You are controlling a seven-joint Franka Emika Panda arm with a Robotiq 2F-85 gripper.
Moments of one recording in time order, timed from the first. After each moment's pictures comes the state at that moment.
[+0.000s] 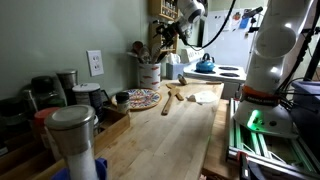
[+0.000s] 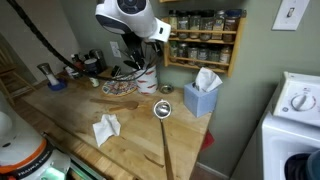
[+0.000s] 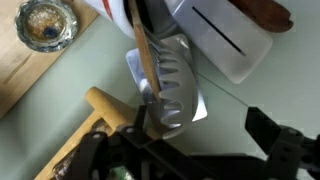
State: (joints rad) arm -0.13 -0.14 -0.30 -2.31 1.24 2.49 -0.71
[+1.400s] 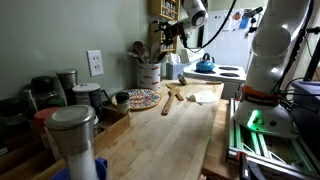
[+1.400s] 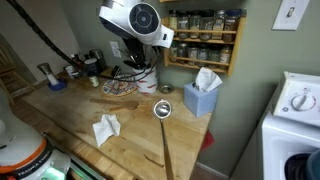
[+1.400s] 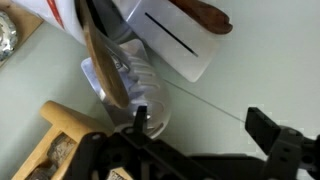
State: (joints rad) arm -0.24 -0.12 -0.30 -2.30 1.43 2.19 -0.88
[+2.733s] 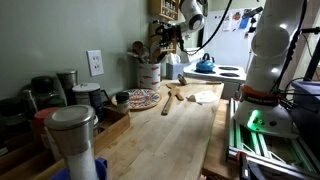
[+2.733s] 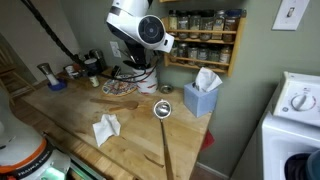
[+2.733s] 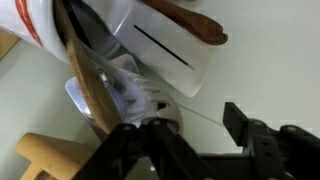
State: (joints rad) arm -0.26 -0.05 -0.28 -2.27 1.49 2.10 -0.90
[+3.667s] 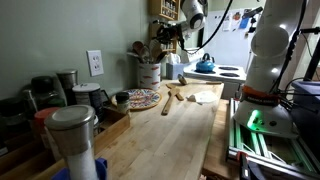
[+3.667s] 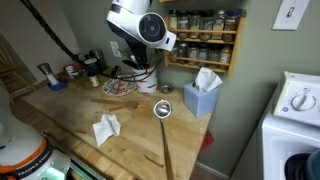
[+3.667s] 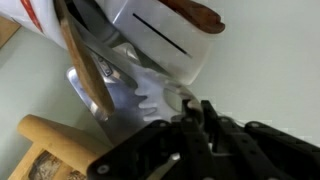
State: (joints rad) arm -0.27 -0.05 -0.28 -2.26 1.49 2.09 -0.90
